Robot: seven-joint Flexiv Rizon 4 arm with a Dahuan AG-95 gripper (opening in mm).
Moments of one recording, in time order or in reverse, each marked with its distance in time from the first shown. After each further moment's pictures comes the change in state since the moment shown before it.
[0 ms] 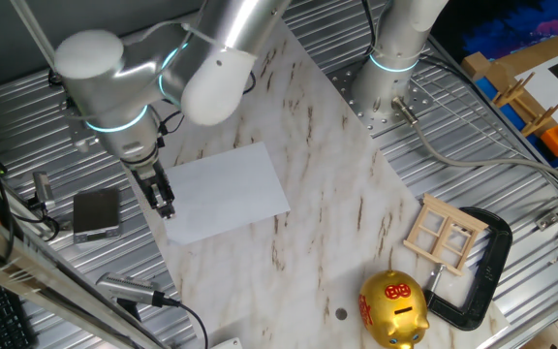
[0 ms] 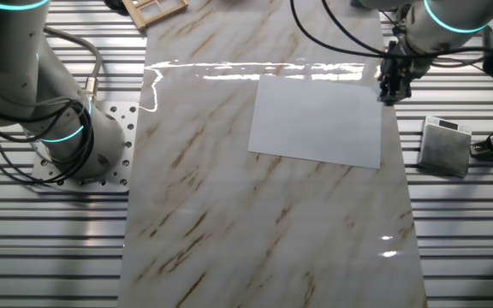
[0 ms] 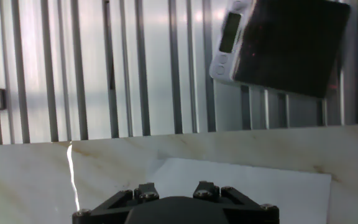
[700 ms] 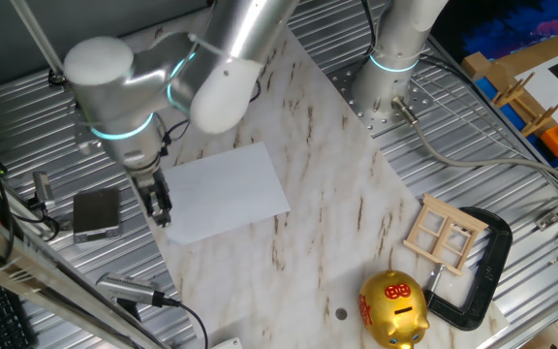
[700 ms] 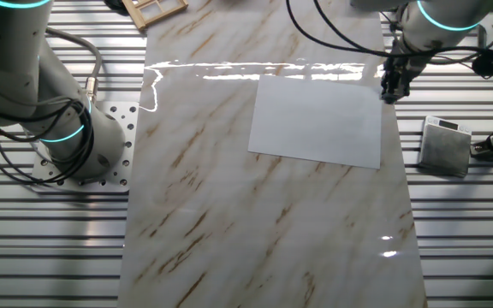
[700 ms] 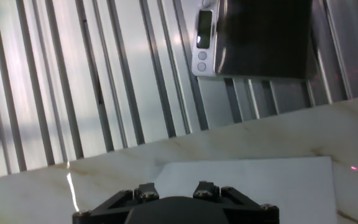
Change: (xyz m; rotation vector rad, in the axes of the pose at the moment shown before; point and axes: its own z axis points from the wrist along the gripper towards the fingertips) arm -0.014 0.015 0.018 -0.017 -0.045 0.122
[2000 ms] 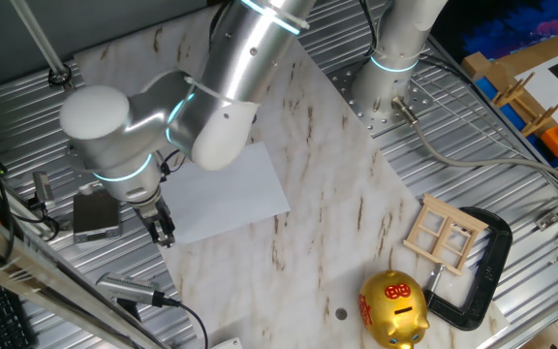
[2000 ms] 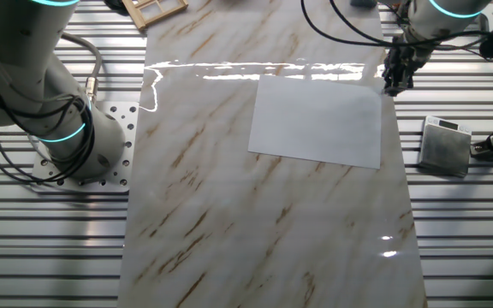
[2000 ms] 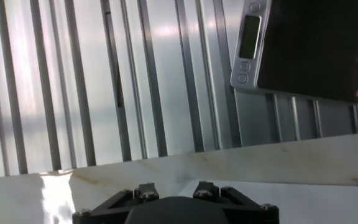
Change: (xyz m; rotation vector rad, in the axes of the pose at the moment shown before) arm 0.001 0.018 0.033 0.075 0.026 -0.113
